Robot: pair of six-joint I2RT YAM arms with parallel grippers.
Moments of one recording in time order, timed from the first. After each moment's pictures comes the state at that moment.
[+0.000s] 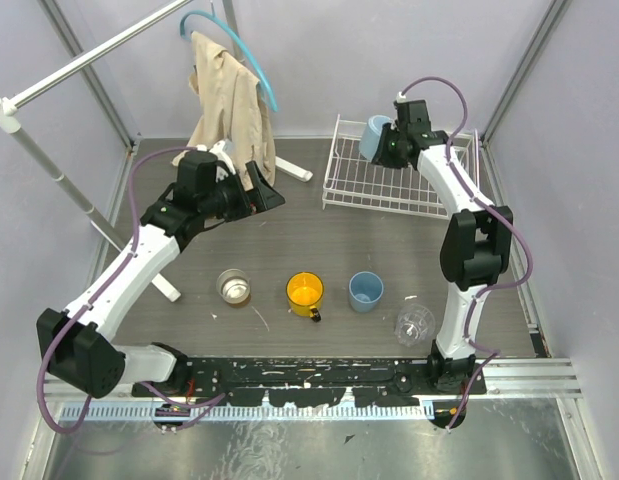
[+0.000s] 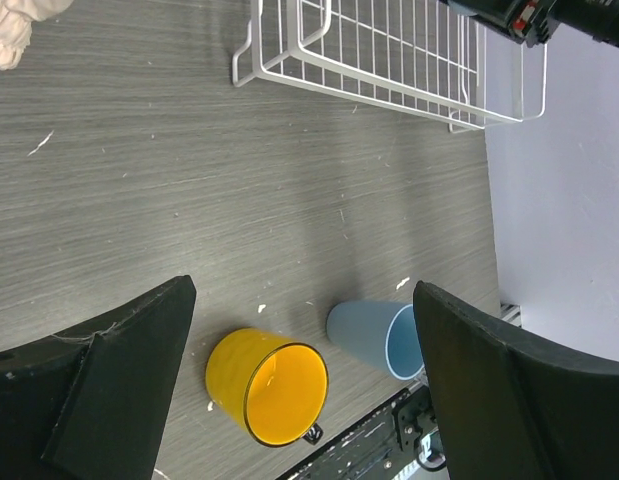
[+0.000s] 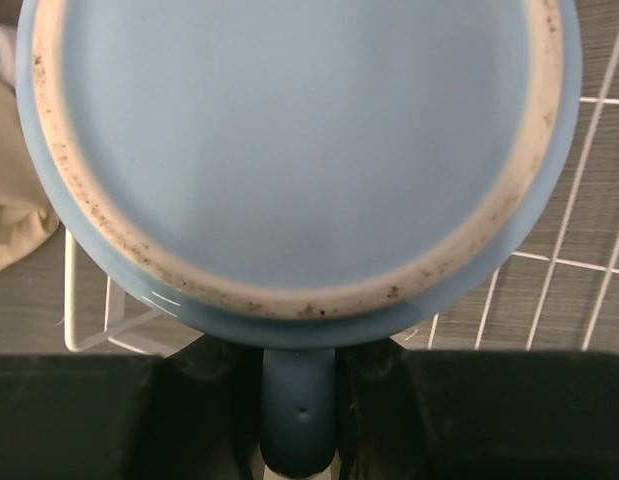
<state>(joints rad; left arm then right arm) -0.43 1.30 1.19 -0.40 0.25 -0.67 0.16 1.98 1.81 -0.58 -0.11 0.33</state>
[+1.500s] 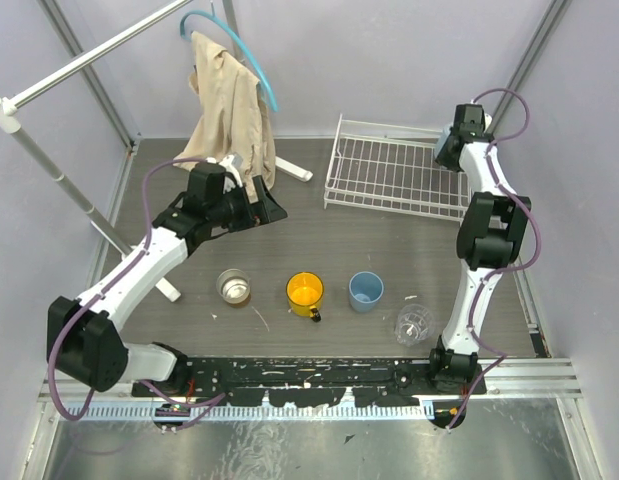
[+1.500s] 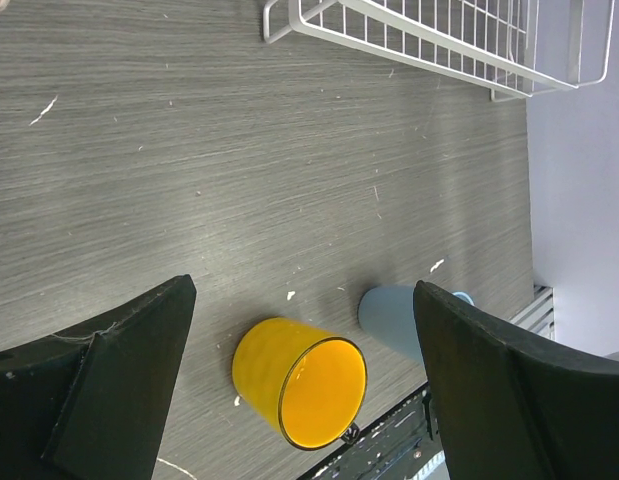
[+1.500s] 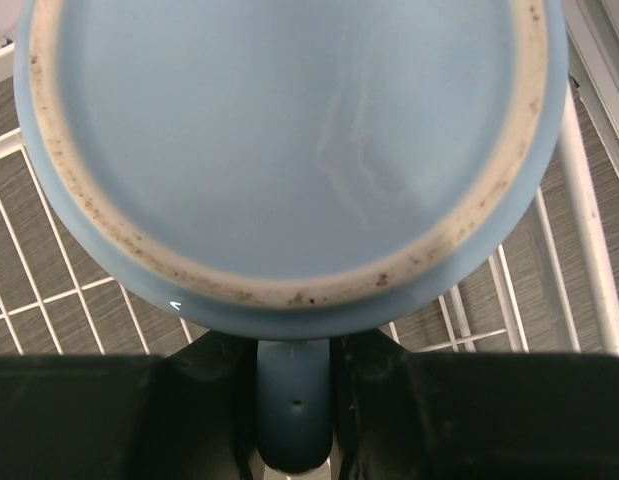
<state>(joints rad) -0.43 1.33 1.08 -0.33 0.28 -0.63 -0.13 2.18 1.94 -0.57 0.16 0.38</state>
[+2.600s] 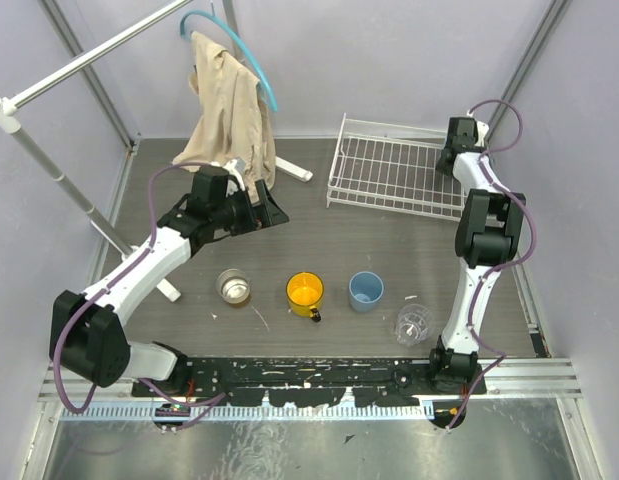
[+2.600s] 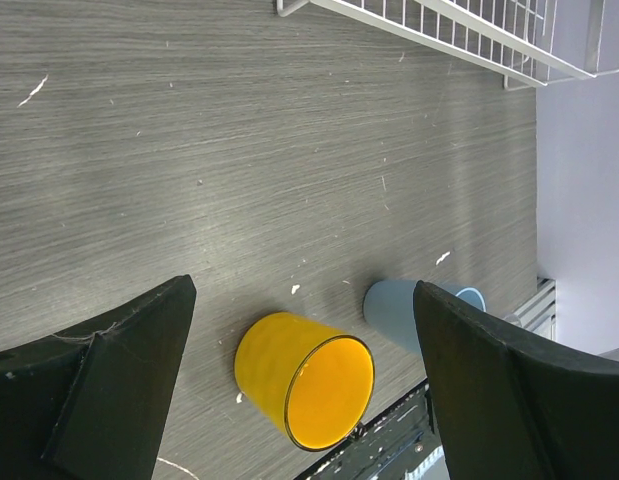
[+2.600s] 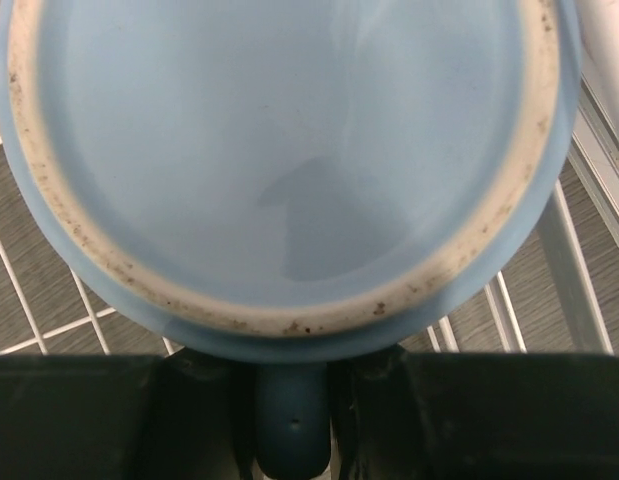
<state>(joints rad) -0.43 1.37 1.05 -0.30 0.30 -0.64 -0.13 2.21 1.82 -0.39 0.28 0.35</state>
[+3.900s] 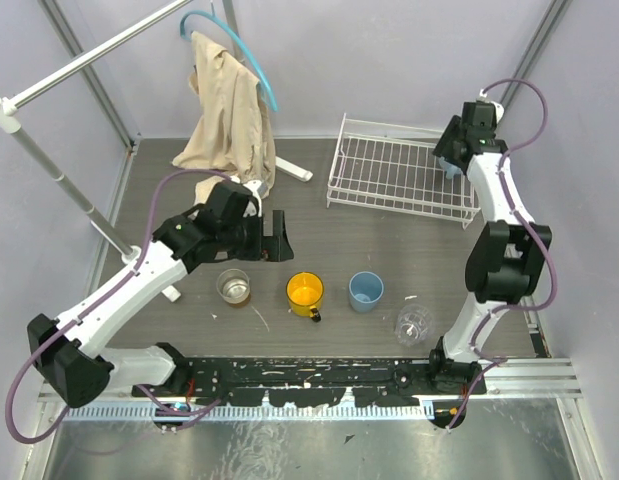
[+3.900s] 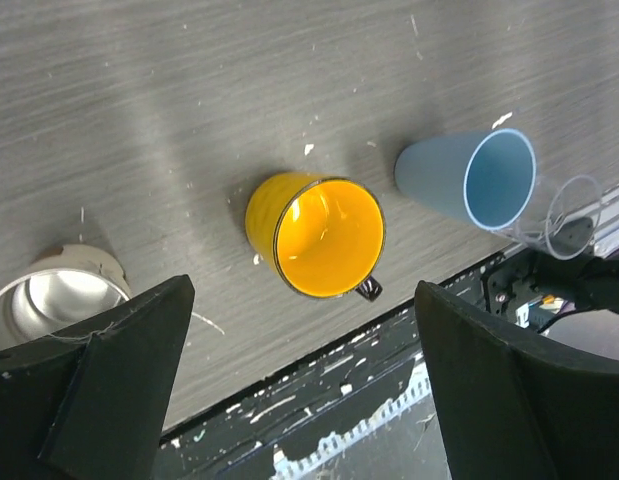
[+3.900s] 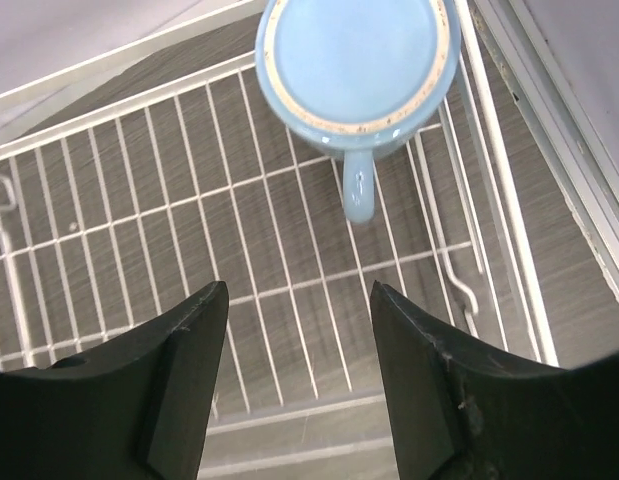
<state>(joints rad) -0.67 1.24 1.18 -0.73 0.12 -0.55 -0.10 1.88 1.69 -0.48 0.19 0.35</state>
